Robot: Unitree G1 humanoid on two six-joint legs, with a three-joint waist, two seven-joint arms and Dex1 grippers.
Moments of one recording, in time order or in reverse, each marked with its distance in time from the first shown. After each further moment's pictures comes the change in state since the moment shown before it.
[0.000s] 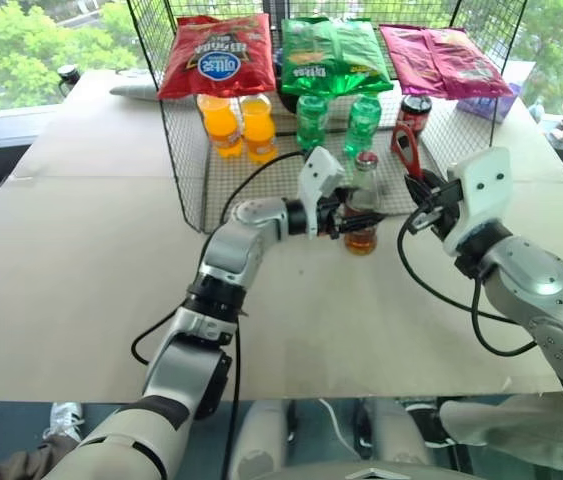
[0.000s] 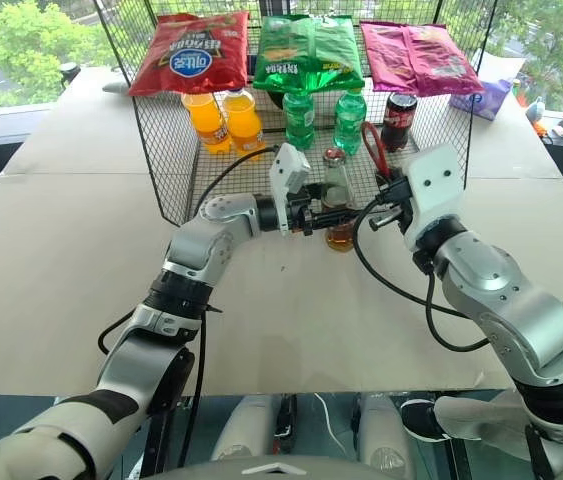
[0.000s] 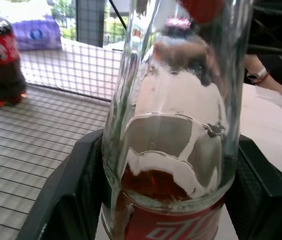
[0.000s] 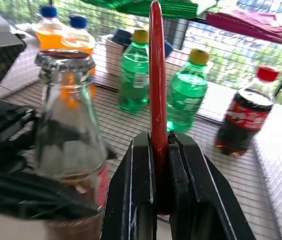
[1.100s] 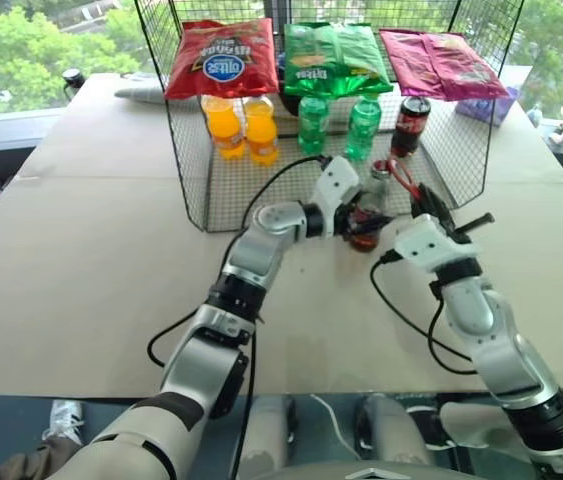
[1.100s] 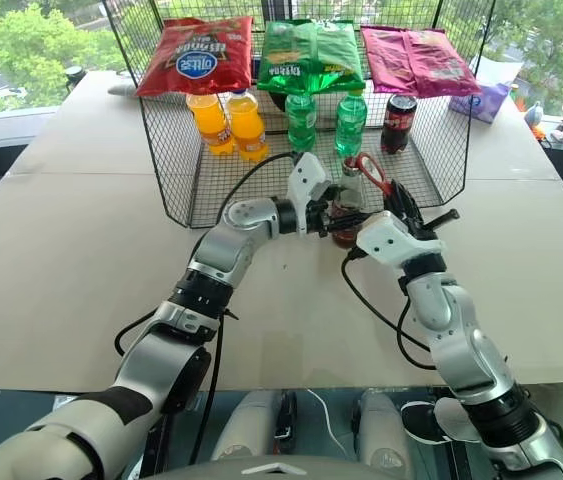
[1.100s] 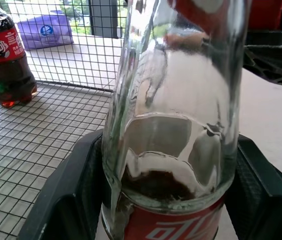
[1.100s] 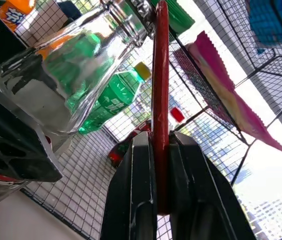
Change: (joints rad) left arm -0.029 -0.094 -0.026 0.143 0.152 -0.168 0.074; right arm 0.176 0.208 0.187 0.294 -1.078 -0.499 0.014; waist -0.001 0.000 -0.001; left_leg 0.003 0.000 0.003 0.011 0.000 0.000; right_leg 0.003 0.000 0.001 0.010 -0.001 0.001
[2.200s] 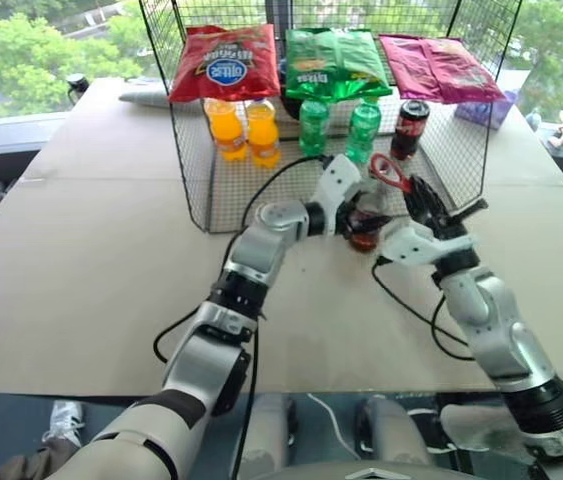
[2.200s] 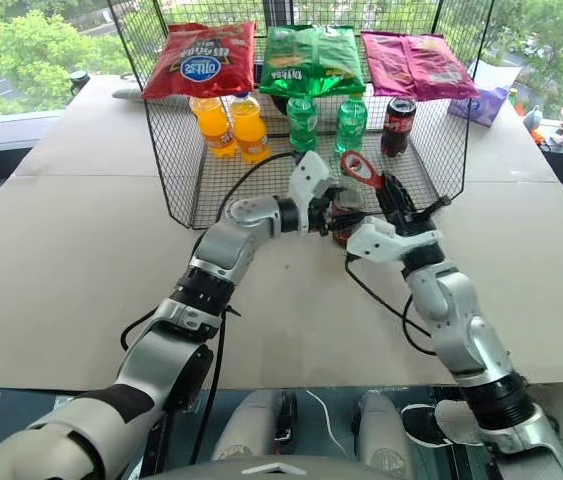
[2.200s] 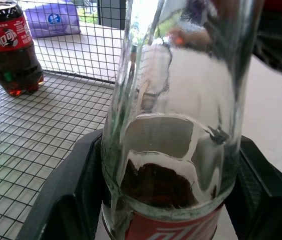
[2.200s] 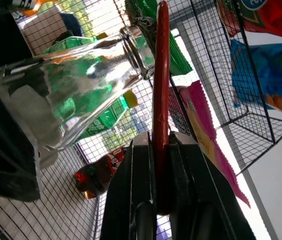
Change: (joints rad) left arm -0.021 -0.010 0.002 -0.008 0.028 0.083 0.017; right arm -0.036 -0.023 -0.071 0.085 -0.232 -0.171 0.110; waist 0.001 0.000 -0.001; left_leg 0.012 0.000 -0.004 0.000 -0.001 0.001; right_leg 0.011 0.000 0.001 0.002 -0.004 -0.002
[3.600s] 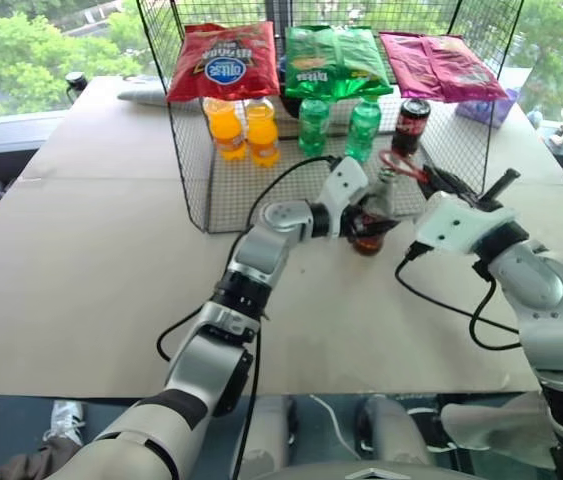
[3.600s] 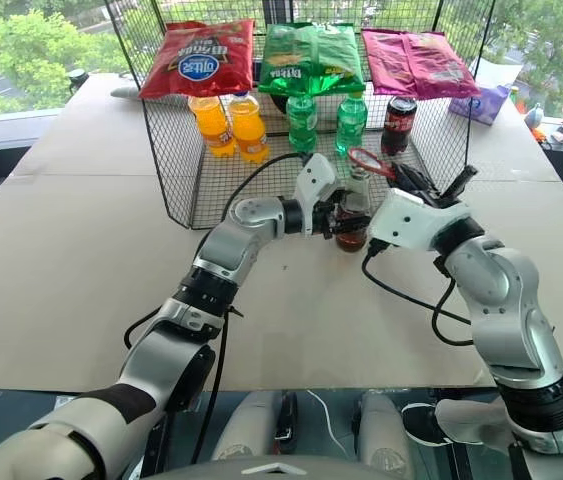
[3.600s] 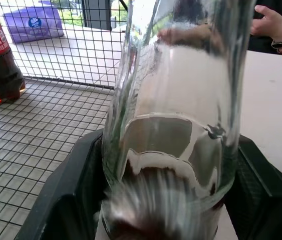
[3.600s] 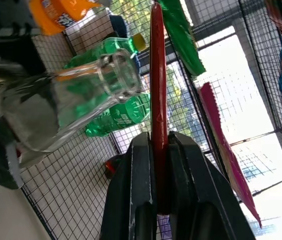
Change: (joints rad) left arm 0.001 -0.011 -0.010 -0.001 0.008 -0.024 -0.037; right arm -0.051 -0.067 -0.182 -0.284 0.219 0.240 0.478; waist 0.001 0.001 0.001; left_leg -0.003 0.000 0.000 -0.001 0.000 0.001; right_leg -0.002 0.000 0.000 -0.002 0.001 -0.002
